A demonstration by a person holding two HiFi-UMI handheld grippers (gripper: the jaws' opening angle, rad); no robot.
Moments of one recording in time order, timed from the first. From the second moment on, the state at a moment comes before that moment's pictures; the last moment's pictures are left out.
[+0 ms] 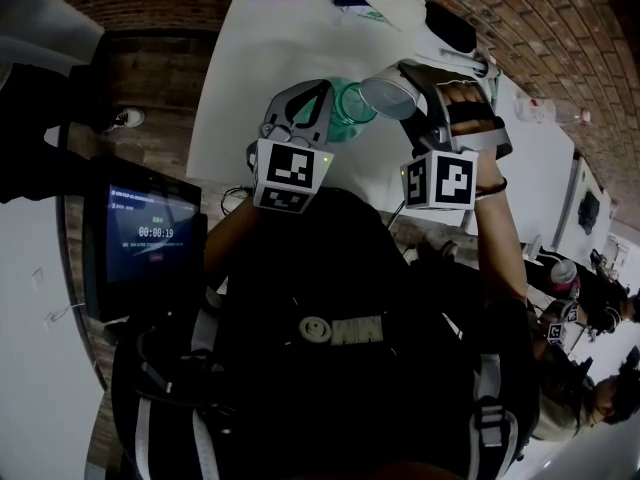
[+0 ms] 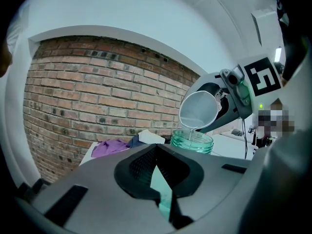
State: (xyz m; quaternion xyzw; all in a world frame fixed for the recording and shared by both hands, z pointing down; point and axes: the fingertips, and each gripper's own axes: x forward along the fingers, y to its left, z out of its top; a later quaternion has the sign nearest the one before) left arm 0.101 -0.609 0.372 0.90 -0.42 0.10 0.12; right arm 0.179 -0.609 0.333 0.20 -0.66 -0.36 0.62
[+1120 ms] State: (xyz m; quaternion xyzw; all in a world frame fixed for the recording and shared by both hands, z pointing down) left arm 0.102 -0.609 0.370 0.90 -0.41 0.09 0.12; right arm 0.174 -0.610 0.332 0.19 -0.65 -0.38 0.62
